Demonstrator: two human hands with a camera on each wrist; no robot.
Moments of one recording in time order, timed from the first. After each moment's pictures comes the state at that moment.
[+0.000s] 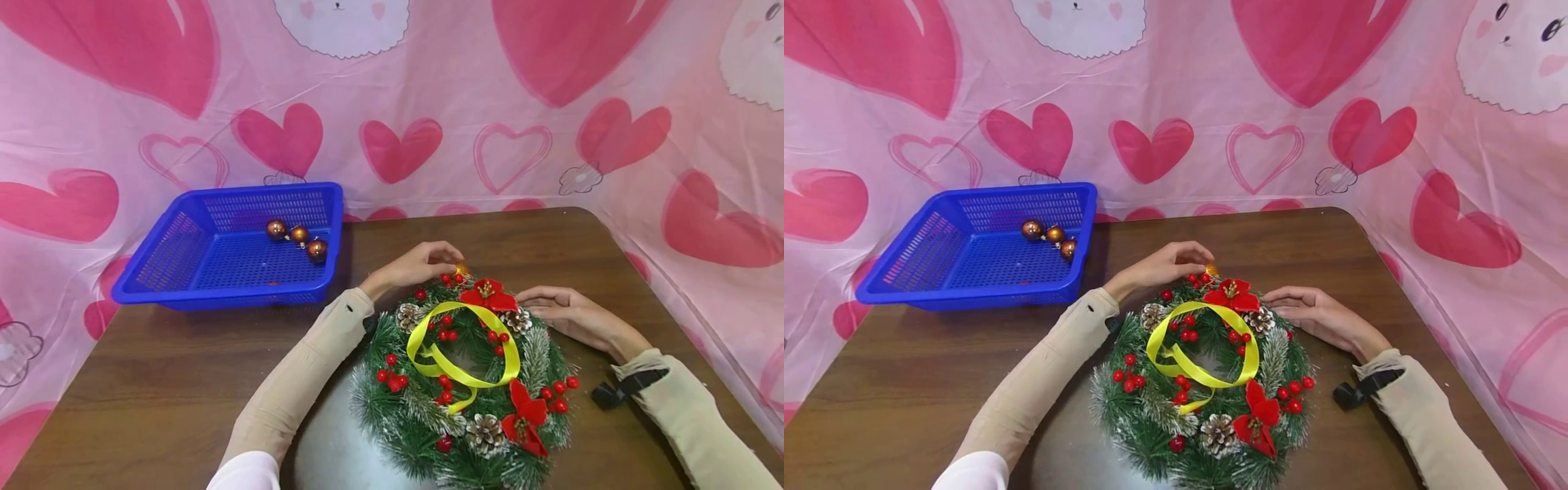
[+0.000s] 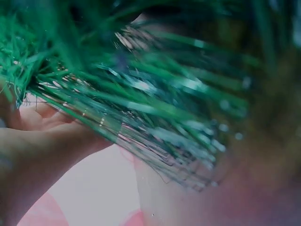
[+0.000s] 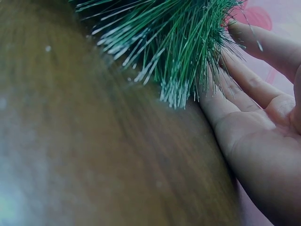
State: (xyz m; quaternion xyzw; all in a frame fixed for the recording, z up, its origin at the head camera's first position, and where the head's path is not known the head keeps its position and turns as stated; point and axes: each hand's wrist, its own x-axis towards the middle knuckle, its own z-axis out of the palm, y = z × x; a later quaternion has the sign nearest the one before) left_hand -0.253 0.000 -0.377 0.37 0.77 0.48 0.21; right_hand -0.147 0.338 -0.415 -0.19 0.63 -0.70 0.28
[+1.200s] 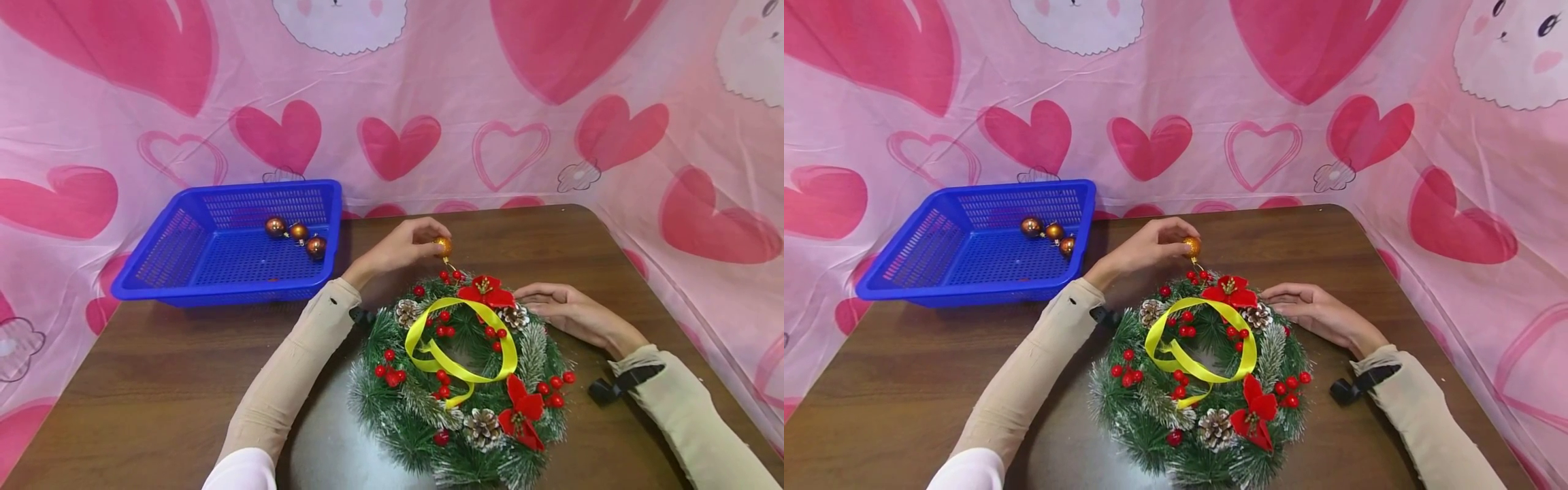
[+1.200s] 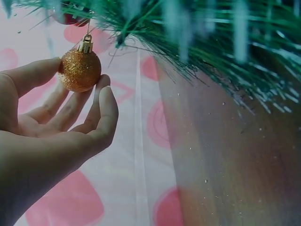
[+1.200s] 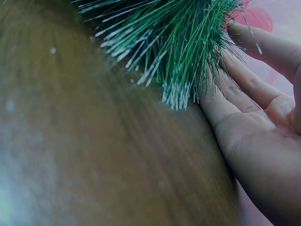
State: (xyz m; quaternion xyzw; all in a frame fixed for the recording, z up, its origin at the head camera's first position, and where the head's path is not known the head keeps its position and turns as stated) left_hand -0.254 -0.016 -0.343 0.35 0.75 0.54 0.14; right_hand -0.147 0.337 -0.413 -0.20 0.63 -0.69 0.28
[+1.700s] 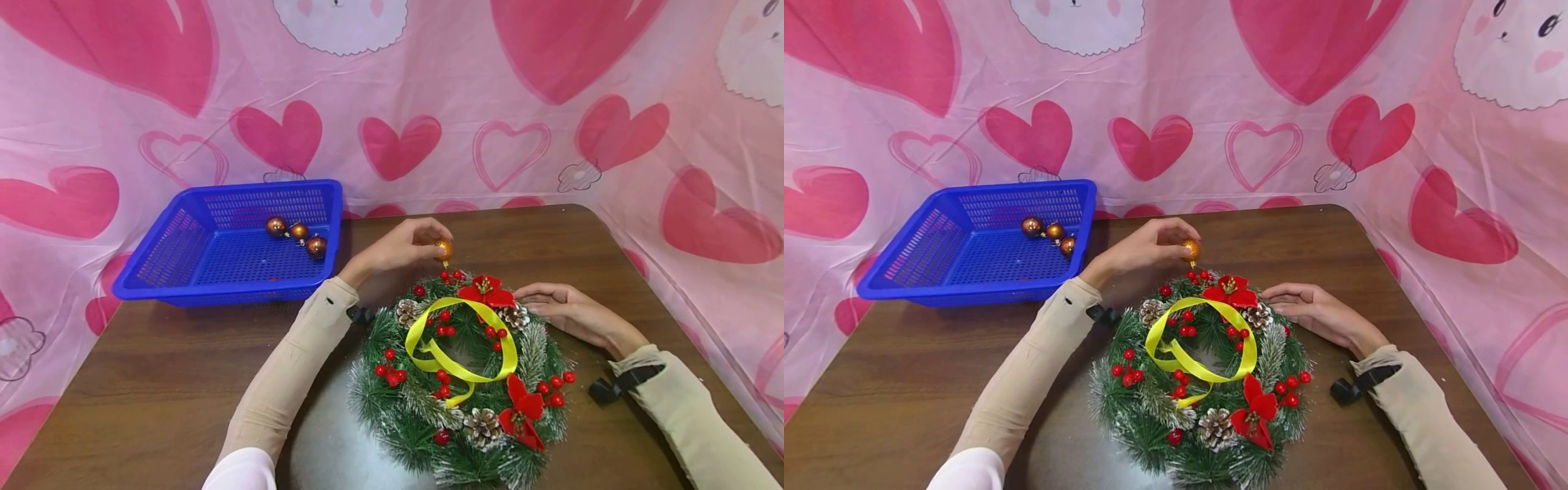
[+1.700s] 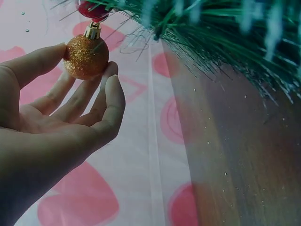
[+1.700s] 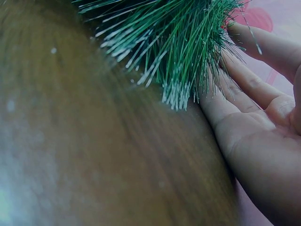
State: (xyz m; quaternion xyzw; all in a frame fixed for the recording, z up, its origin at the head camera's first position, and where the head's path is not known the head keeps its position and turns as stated) left_hand -0.251 -0.021 -0.334 0.39 0.75 0.51 0.16; right_hand -0.147 0.337 -0.413 -0.20 0.63 -0.70 0.28
